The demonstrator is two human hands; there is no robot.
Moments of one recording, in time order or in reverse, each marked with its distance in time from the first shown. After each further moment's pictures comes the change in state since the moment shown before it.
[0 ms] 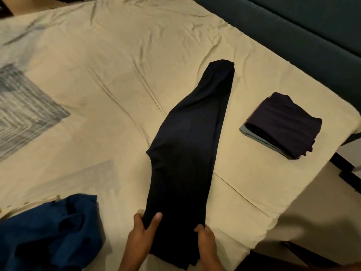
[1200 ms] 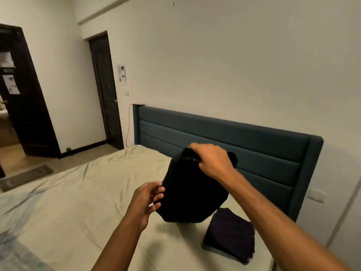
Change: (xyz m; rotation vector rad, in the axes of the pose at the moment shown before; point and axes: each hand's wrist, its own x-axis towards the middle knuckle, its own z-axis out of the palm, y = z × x) left_hand -0.304 0.391 -0.093 -0.508 -0.243 0.764; right_hand -0.415 -0.427 -0.264 -0.922 0.825 -1.621
